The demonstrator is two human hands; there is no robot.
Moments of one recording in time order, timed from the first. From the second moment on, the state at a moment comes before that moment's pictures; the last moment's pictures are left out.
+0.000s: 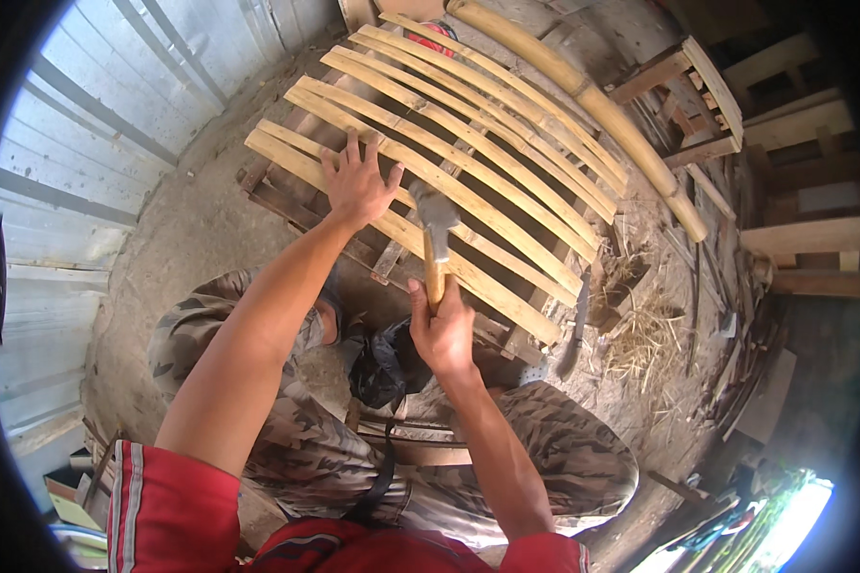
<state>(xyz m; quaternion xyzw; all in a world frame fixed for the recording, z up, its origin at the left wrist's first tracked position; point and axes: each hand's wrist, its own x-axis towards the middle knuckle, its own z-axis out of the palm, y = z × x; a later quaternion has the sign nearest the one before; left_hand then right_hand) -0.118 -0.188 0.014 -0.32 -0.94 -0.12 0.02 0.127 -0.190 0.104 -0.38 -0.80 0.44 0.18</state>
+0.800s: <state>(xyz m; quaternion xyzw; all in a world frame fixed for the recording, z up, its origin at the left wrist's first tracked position) -0.127 -0.194 0.016 -0.30 -0.95 -0.11 0.00 0.123 -0.197 0.104 -0.35 -0.79 0.45 0.22</state>
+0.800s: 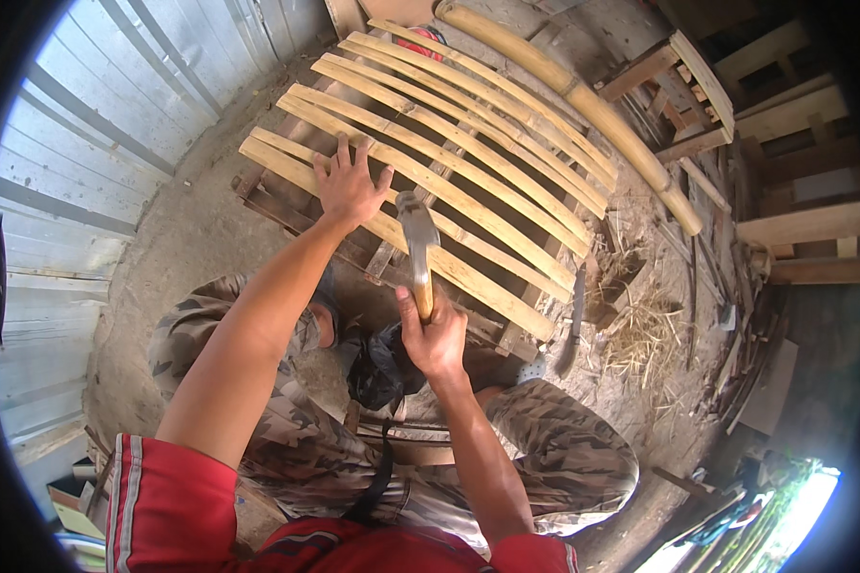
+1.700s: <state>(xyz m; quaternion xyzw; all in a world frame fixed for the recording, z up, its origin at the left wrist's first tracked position) -0.124 -0.188 0.021 -0.32 -0.94 -0.12 0.00 0.129 -0.206 0.059 -0.35 -0.74 0.52 0.26</state>
